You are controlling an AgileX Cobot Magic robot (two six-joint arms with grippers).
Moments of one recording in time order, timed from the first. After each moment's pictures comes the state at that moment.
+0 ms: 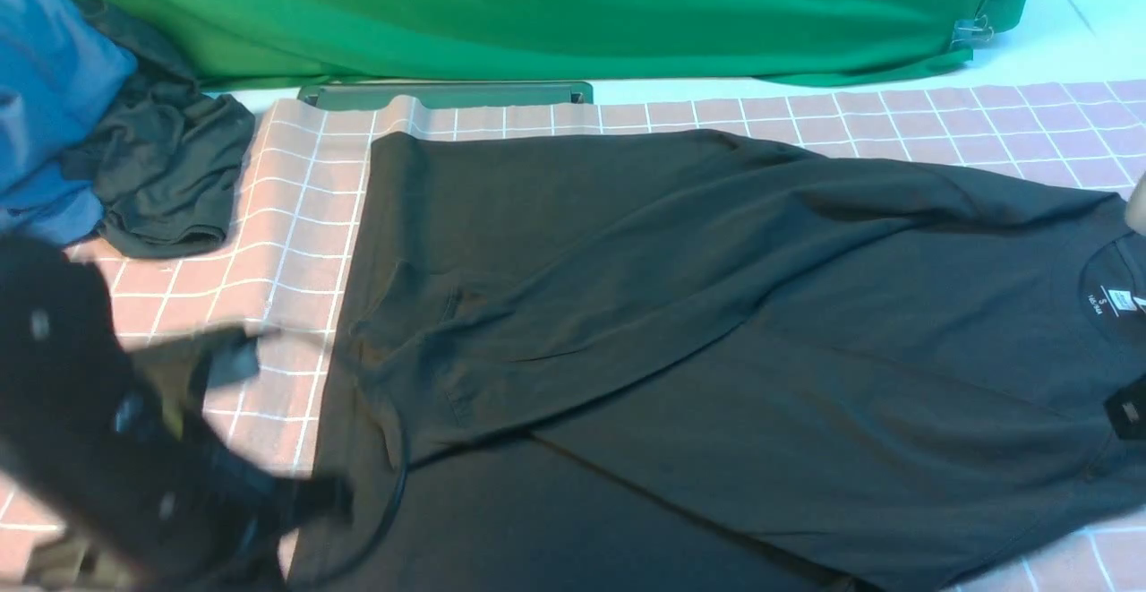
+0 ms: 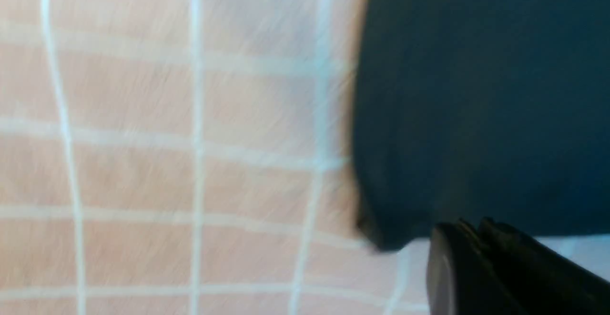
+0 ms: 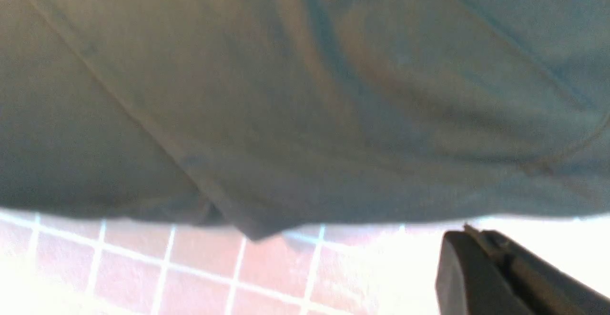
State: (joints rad) right arm 0.04 1.08 -0.84 0.23 1.00 -0.24; left arm -0.28 1.24 -0.69 -0.15 1.07 -0.38
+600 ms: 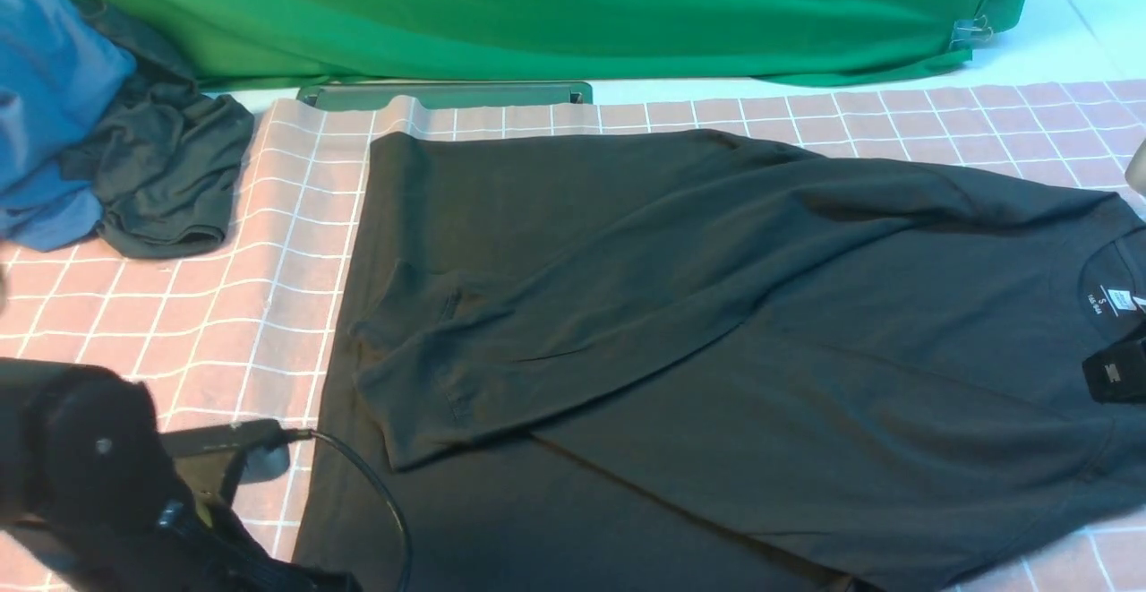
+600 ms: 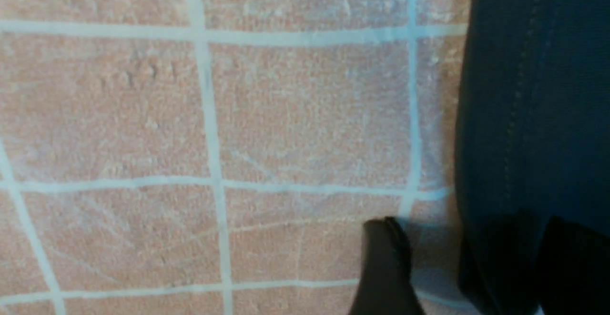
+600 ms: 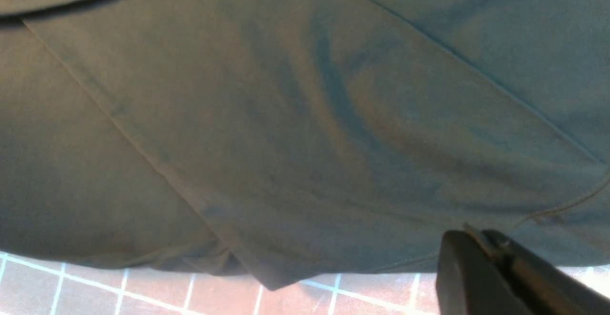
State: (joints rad) right arm 0.04 1.08 -0.85 0.28 0.94 -0.25; left arm -0.28 1.36 -0.53 -0.17 0.84 -0.20
